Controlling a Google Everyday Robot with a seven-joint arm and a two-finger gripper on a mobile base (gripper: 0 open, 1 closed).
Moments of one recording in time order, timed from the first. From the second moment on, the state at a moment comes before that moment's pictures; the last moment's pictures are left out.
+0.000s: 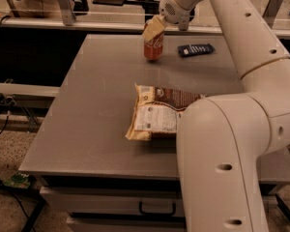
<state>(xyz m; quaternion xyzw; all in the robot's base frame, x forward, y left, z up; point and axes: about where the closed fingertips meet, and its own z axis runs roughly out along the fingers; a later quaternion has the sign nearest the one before) 0.798 -0.045 0.920 -0.45 0.82 0.12 0.31</state>
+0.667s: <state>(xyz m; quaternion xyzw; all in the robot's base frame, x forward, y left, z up) 0.809 -0.087 0.921 -0.41 0.85 0.10 0.32</state>
